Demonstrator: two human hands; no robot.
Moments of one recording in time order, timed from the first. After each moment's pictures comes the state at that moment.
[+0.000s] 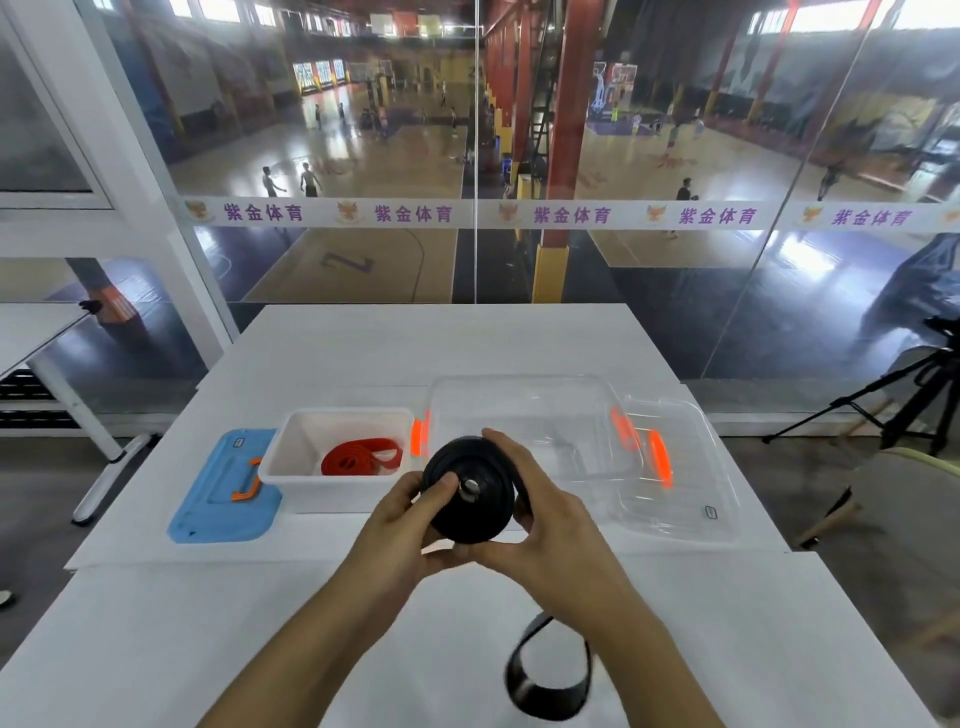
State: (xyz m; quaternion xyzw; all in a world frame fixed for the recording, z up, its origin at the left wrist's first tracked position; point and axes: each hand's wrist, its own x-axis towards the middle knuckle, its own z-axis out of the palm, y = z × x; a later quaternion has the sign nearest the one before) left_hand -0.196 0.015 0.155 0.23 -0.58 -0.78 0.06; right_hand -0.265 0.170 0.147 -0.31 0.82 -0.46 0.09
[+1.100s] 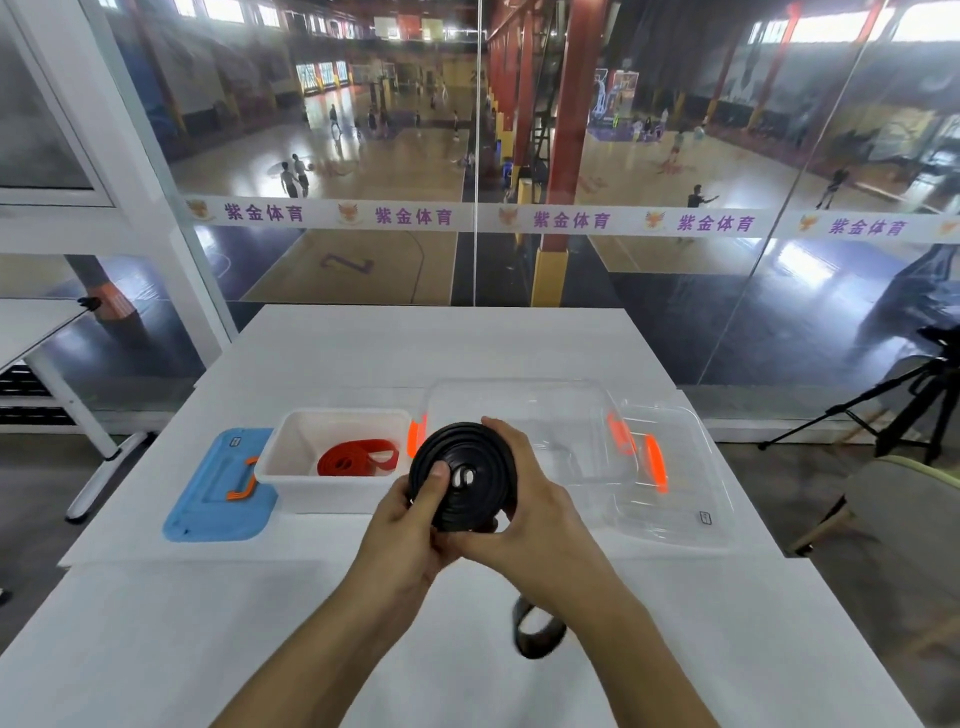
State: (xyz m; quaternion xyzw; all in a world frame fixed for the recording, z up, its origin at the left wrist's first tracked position) left_hand -0.206 0.028 0.156 0.25 -0.47 -0.84 0.10; right_hand -0.265 0.162 0.165 -0.31 0.81 -0.49 0.10
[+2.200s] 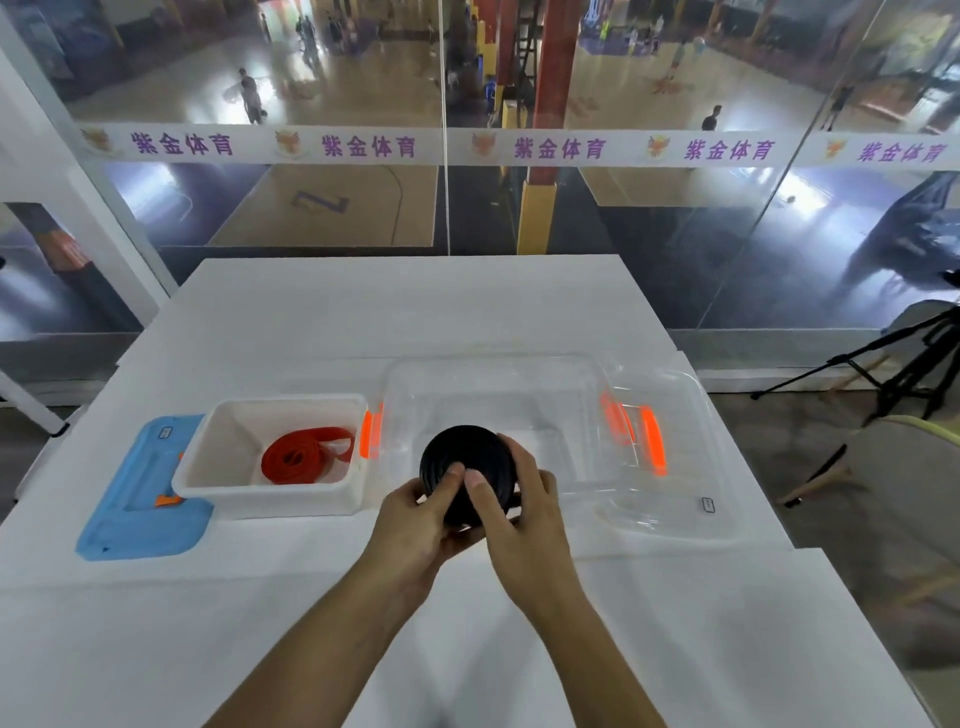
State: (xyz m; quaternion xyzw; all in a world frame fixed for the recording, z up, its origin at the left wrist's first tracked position) left_hand -0.342 0.021 0.078 0.33 -0.49 -0.81 0.02; right_hand -0.370 0.140 0.067 -0.08 0.79 -0.59 0.14
